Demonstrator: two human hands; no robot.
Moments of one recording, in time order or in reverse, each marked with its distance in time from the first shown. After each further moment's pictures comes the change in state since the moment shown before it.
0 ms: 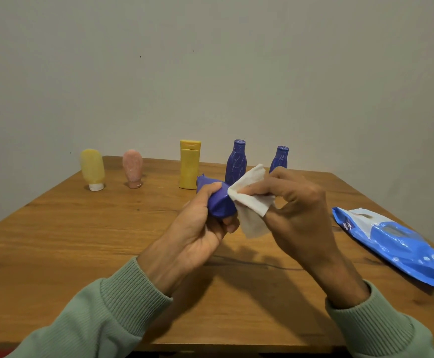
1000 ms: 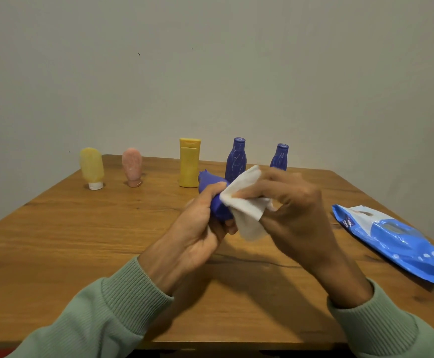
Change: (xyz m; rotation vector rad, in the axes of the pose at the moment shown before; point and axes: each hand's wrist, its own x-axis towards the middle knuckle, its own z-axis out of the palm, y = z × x) left_hand 0.001 -0.003 -0.006 0.056 -0.070 0.019; right_hand -0.001 -0.004 0.000 -0.070 -0.085 -0.058
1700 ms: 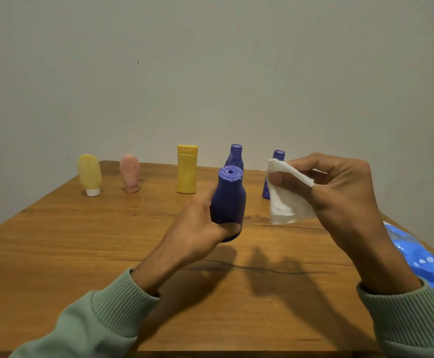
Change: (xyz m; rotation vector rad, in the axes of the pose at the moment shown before) left_hand -0.007 0.011 -0.004 1.184 -0.041 0.431; right_hand 0.018 0.003 -0.046 0.437 0.136 0.508
